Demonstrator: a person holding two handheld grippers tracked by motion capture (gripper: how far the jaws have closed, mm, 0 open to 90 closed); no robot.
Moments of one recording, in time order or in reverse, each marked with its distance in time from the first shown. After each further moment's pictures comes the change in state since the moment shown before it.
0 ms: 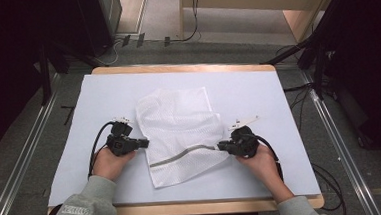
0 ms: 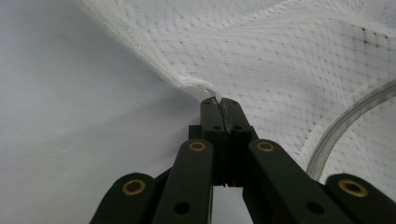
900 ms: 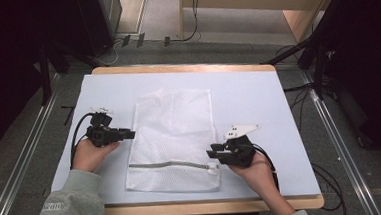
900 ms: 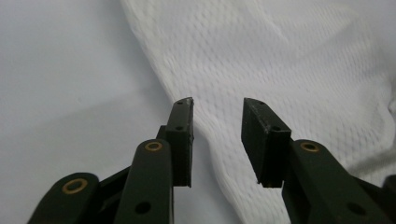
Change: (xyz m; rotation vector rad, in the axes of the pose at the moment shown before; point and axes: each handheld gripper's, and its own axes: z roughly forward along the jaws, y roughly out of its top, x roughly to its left) left arm 0.042 0.014 -0.037 -0.076 -0.005 -0.037; right arm 0.044 0.003 -0.020 -0.157 0.069 -0.073
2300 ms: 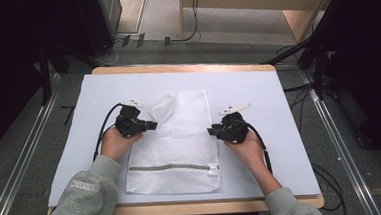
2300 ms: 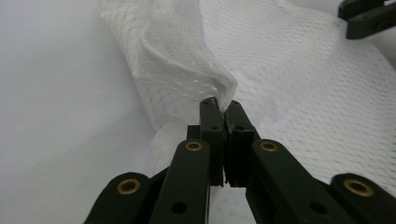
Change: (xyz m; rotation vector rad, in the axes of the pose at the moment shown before) left arm -0.037 0.031 0.061 0.010 -0.074 0.224; right arm -0.057 0.029 0.040 0.035 -0.128 0.083
